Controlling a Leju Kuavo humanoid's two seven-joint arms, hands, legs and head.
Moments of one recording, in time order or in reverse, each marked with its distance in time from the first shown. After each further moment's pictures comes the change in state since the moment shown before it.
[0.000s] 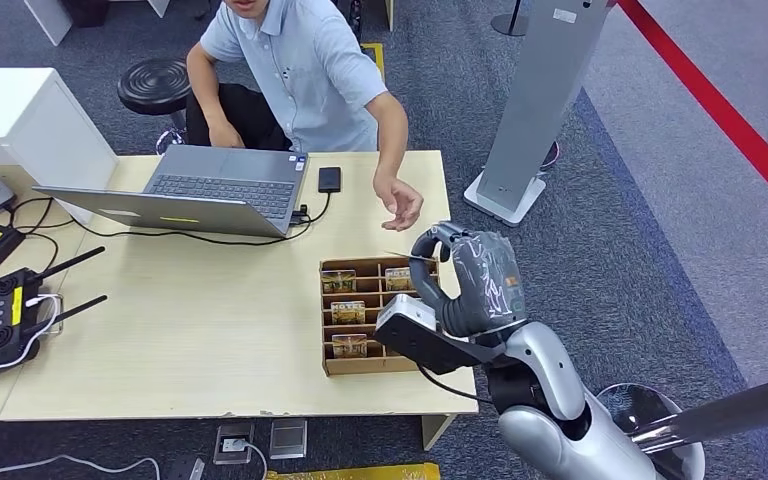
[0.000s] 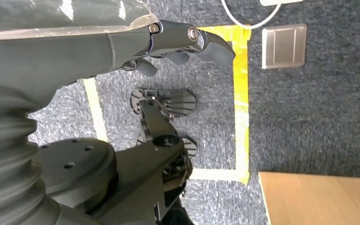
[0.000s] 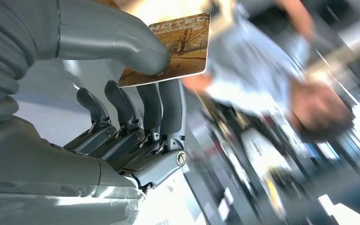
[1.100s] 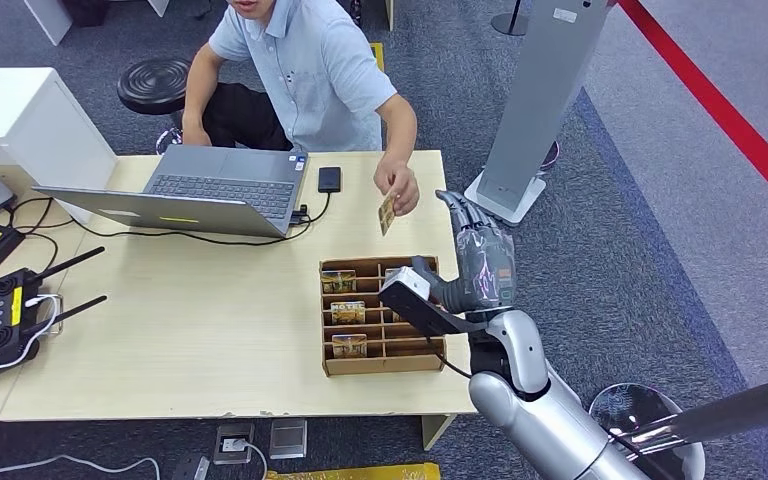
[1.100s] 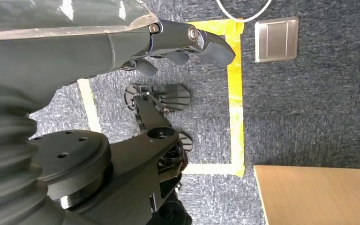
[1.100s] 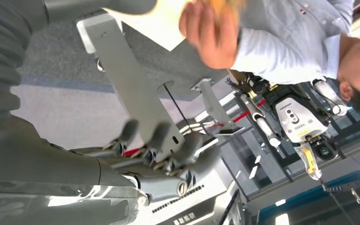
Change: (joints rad) left arm 0.017 0.013 0.029 0.003 0.022 0.012 -0.016; right arm 0.089 0.008 -0.033 -0.101 -0.273 -0.117 -0.122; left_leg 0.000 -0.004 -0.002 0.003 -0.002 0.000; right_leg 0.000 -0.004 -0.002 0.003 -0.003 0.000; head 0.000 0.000
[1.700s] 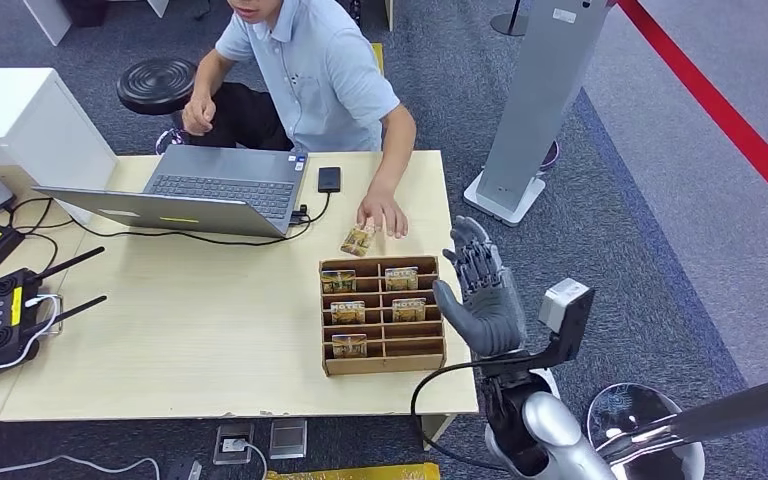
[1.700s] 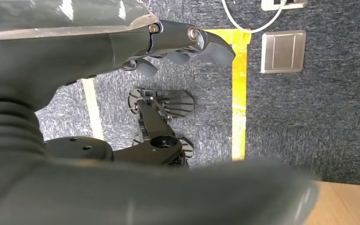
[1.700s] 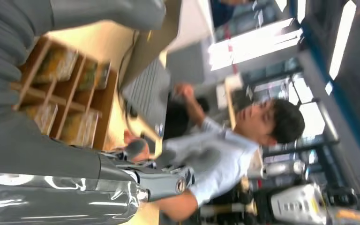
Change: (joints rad) left arm -0.001 0.024 -0.009 -0.005 -0.001 -0.001 0.020; right arm 0.241 -0.208 -0.011 -0.254 -1.178 0.644 -0.381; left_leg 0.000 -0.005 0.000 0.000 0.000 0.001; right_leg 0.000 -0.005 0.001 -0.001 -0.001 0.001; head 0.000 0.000
